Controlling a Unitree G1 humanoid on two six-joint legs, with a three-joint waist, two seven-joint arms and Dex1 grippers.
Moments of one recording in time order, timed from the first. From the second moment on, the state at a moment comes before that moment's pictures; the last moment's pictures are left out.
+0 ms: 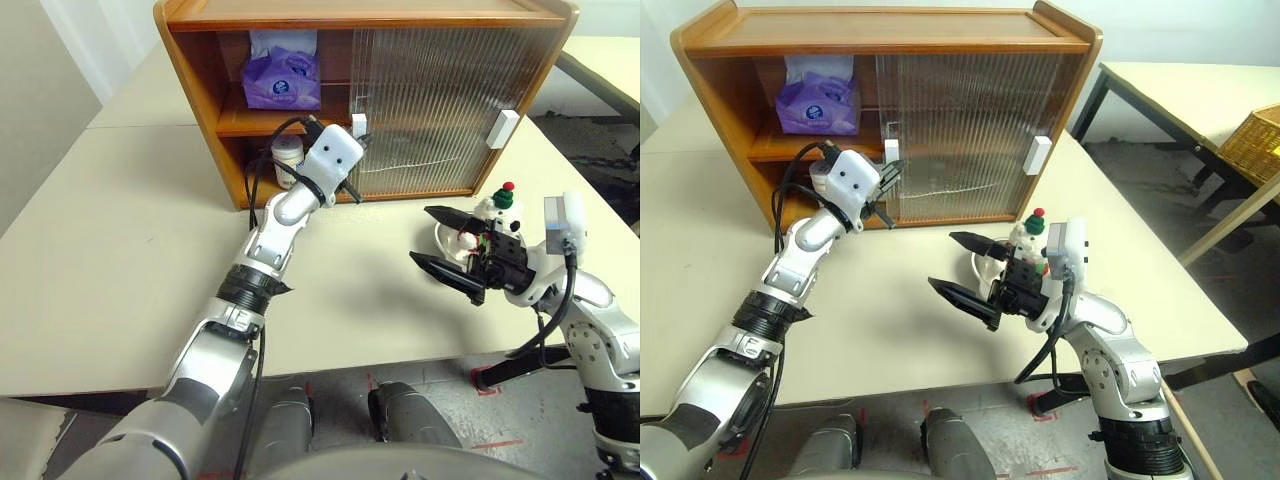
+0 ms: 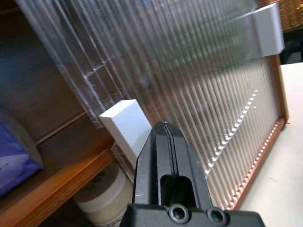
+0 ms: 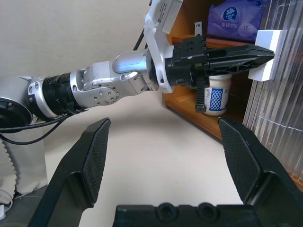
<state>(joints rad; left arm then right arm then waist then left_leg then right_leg) -0.69 0.20 -0.21 0.39 0.17 -0.20 -0.31 -0.07 -0.51 -0.09 -0.30 0.69 0.25 1.01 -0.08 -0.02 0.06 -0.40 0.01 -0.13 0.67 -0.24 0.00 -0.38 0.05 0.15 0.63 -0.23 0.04</state>
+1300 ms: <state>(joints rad) -0.59 0.20 -0.14 0.11 0.09 -0.03 -0.33 -0.07 -0.51 -0.09 -0.30 0.68 0.24 1.03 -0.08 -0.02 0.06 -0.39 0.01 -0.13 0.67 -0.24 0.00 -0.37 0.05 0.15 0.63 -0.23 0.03</state>
